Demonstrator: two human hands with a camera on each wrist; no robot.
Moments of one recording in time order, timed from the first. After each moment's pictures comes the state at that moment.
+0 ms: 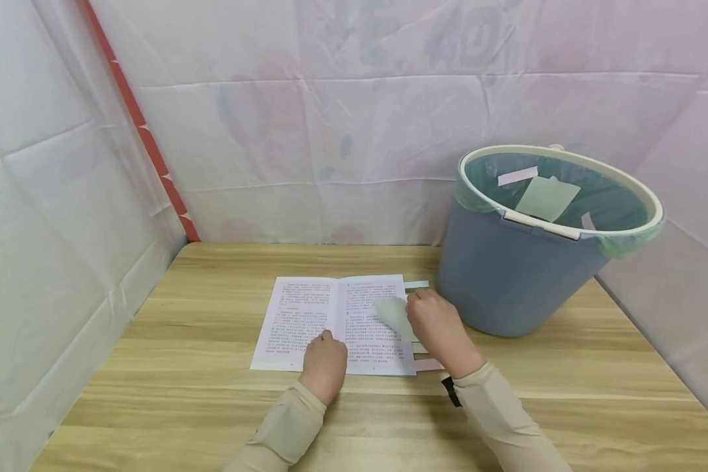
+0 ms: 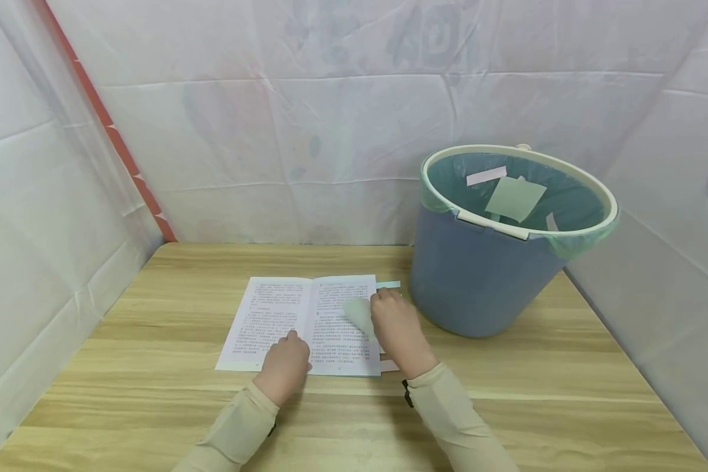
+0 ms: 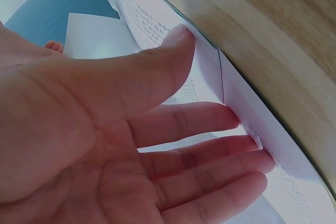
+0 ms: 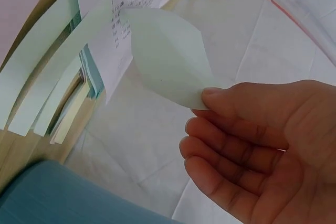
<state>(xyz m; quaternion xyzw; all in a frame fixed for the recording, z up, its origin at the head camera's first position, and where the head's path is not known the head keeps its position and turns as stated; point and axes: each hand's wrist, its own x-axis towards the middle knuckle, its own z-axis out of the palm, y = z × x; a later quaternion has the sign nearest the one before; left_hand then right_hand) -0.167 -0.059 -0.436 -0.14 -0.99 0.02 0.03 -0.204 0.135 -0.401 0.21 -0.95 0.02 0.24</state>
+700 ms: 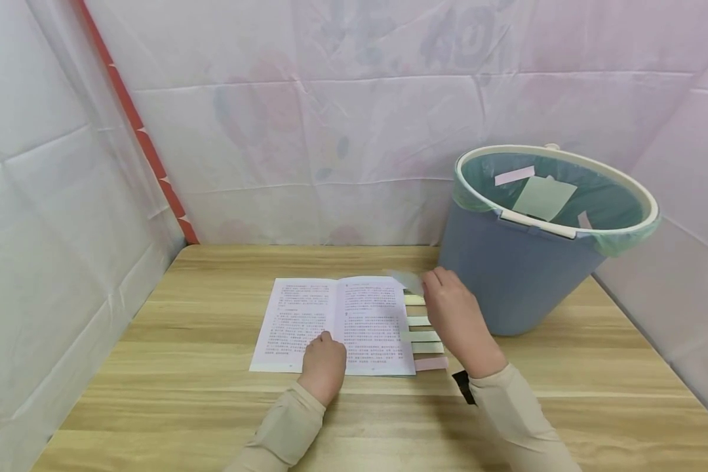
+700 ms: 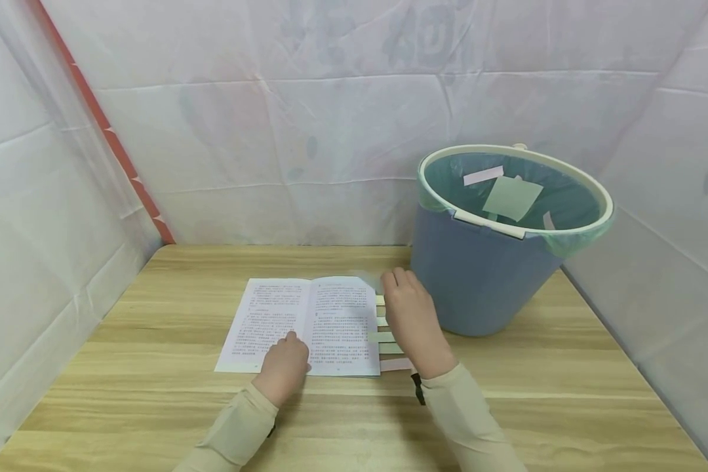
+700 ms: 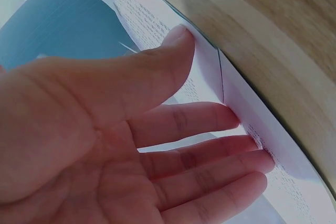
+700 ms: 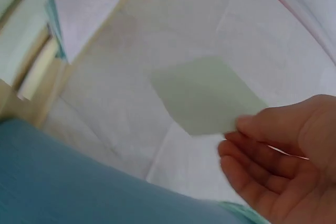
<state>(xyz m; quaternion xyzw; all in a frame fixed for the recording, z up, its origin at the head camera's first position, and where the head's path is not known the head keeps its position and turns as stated) -0.166 -0.058 -0.434 -0.13 -0.99 0.02 0.02 -0.195 0.151 -0.370 0.21 -0.91 0.12 0.33</state>
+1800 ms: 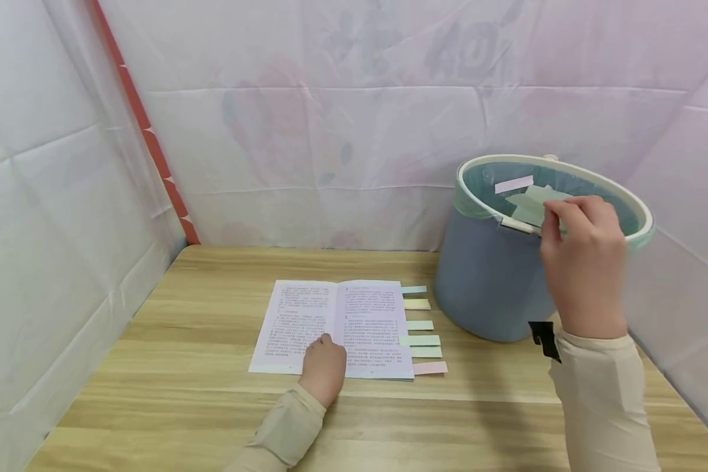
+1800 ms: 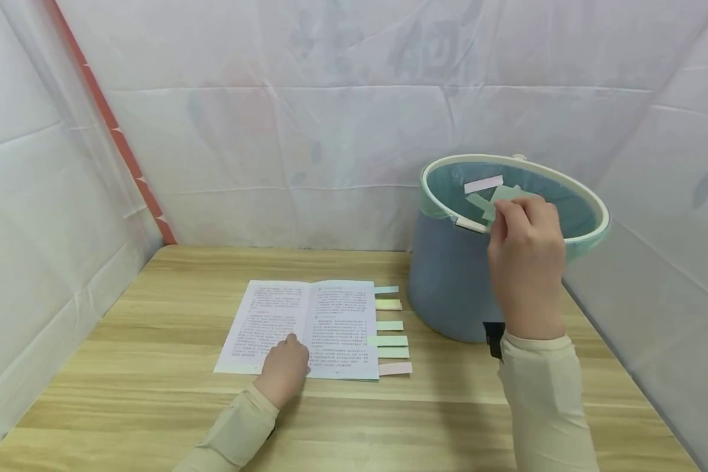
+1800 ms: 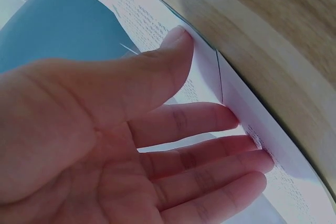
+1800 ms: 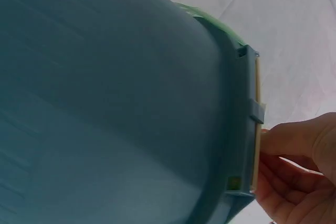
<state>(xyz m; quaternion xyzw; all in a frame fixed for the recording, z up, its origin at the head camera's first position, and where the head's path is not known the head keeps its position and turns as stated) -0.165 -0.059 -0.438 -0.15 -0.99 0.03 0.06 -0.189 0.231 -0.260 0.10 -0.82 0.16 0.55</state>
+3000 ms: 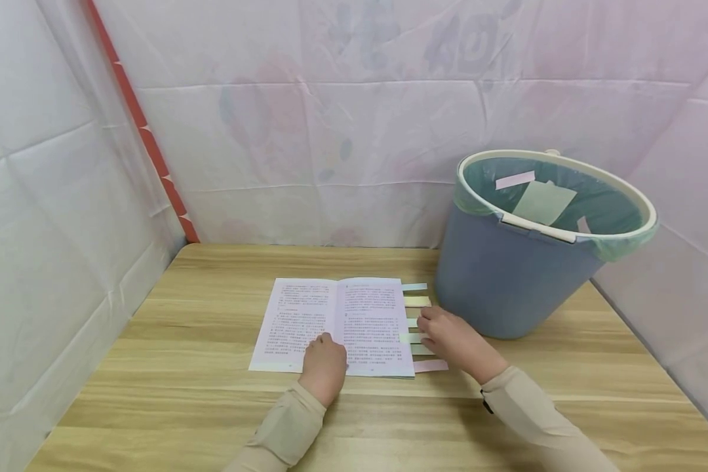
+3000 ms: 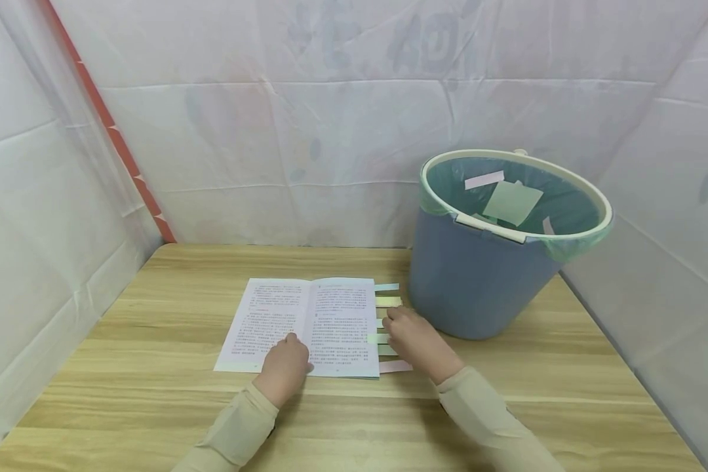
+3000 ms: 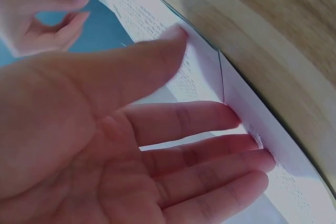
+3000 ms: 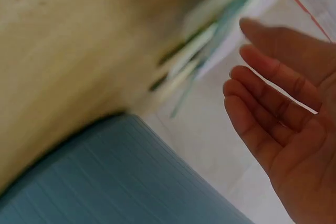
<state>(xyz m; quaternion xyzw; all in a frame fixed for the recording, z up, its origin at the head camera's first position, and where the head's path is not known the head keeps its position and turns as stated) -0.166 -0.058 -0.436 -0.13 -0.99 0.02 0.02 -0.207 0.184 -0.422 0.36 -0.92 0.02 0.13</state>
